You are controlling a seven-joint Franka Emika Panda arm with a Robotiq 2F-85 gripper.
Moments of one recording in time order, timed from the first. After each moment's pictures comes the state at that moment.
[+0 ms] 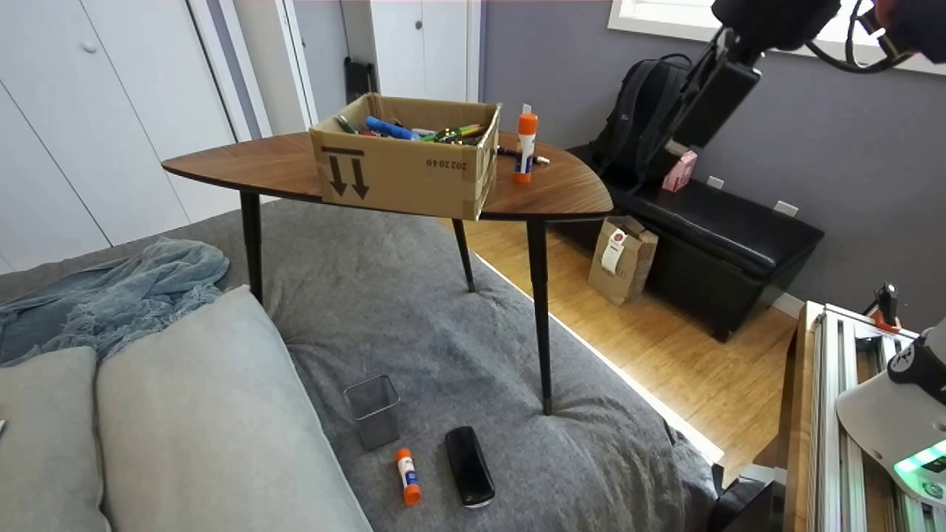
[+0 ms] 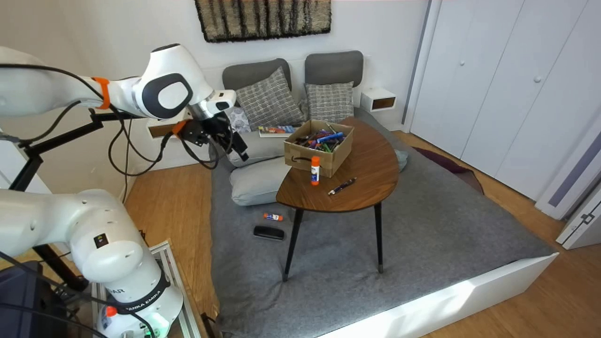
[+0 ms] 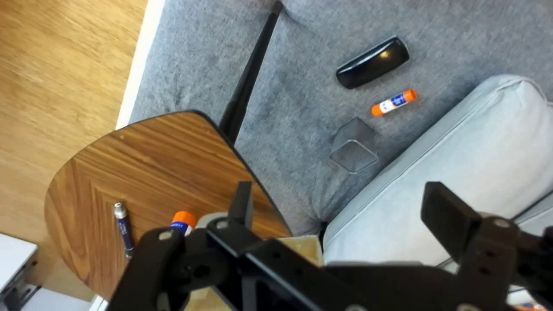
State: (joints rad) arm 0.14 -0.79 0.25 -2.71 0.00 2.25 0.14
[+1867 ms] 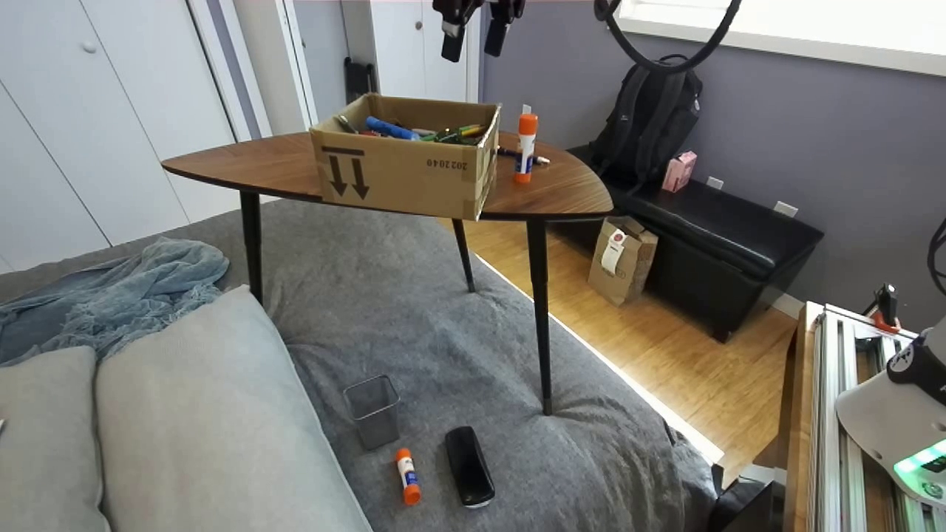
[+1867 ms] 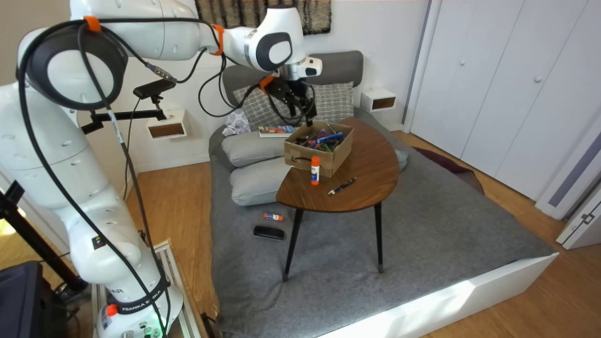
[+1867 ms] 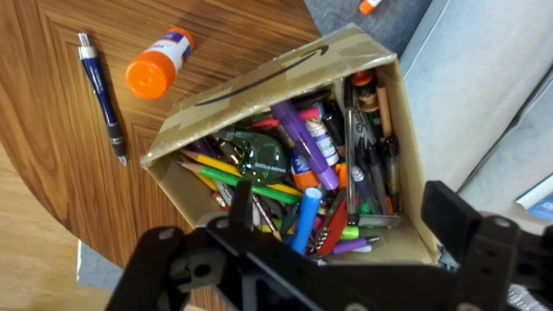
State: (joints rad) arm 0.09 0.00 0.08 -1.84 0.01 2.07 0.15
